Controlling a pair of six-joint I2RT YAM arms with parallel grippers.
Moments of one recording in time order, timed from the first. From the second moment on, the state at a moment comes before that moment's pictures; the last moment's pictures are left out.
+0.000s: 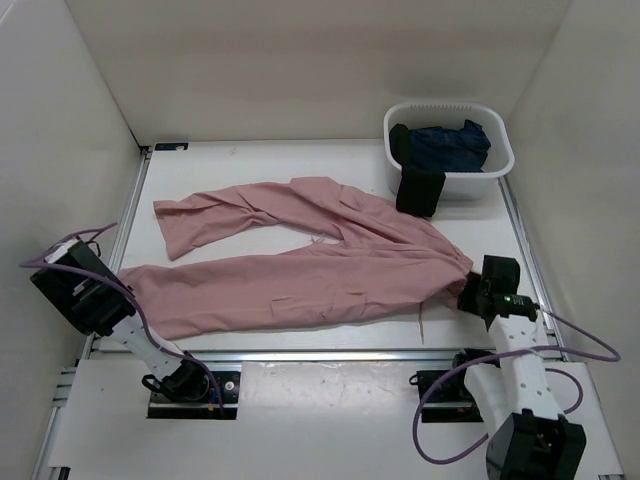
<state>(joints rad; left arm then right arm) 0.82 1.83 1.14 -0.96 -0.02 0.00 -0.10 0.75 0.47 -0.73 0.20 1.76</state>
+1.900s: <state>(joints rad) 0.37 2.07 1.97 -1.10 0.00 0.00 -0.05 1.47 1.16 -0.91 0.26 0.81</state>
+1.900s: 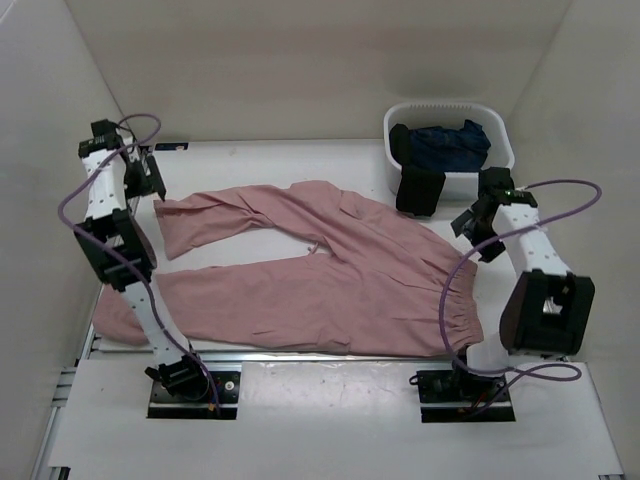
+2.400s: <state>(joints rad) 0.36 2.43 2.16 -0.98 0.18 0.00 -0.11 1.79 1.16 -0.80 0.06 0.87</state>
